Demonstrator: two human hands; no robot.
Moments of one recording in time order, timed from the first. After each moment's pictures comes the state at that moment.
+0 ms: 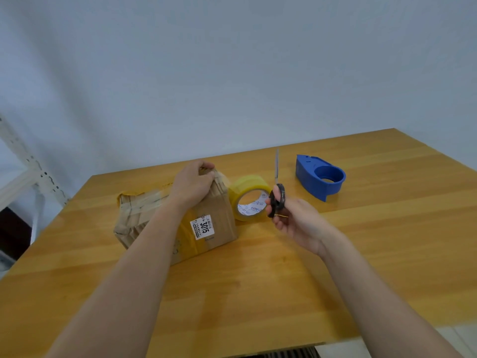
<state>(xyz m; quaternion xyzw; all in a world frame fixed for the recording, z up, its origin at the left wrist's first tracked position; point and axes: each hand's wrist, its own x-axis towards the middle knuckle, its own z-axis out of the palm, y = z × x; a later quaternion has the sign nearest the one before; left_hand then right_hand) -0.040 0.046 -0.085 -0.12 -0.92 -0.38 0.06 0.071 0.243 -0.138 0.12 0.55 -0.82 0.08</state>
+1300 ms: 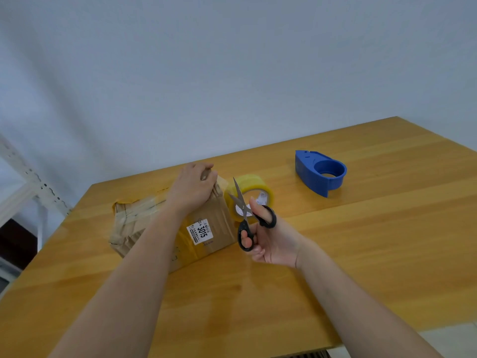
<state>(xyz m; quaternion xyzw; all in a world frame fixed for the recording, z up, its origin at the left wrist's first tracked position) -0.044 0.053 -0.091 -0.16 -0.96 -0.25 0.05 0.058 0.216 -0.172 0.01 0.46 -0.82 0.33</state>
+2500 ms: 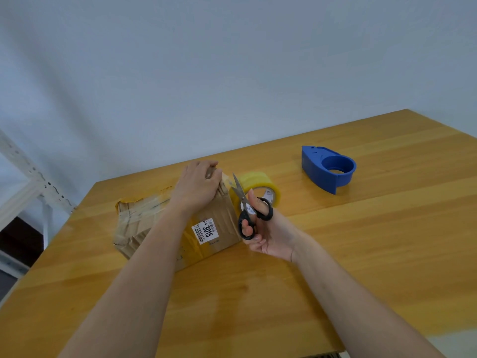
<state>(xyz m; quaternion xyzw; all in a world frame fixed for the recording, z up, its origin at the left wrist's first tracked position) -0.042 0.053 -0.090 -0.15 -0.95 -0.26 0.05 0.041 0.201 -0.171 0.03 0.44 -0.86 0.27</state>
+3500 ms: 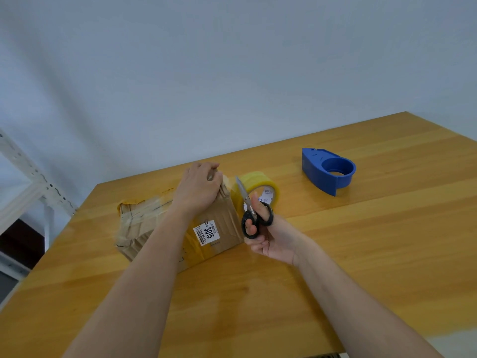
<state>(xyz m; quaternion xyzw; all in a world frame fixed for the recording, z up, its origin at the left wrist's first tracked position) -0.039 0.055 -0.089 -0.15 -0.95 -0.26 0.05 0.047 0.200 -0.173 0.04 0.43 -0.87 0.23</state>
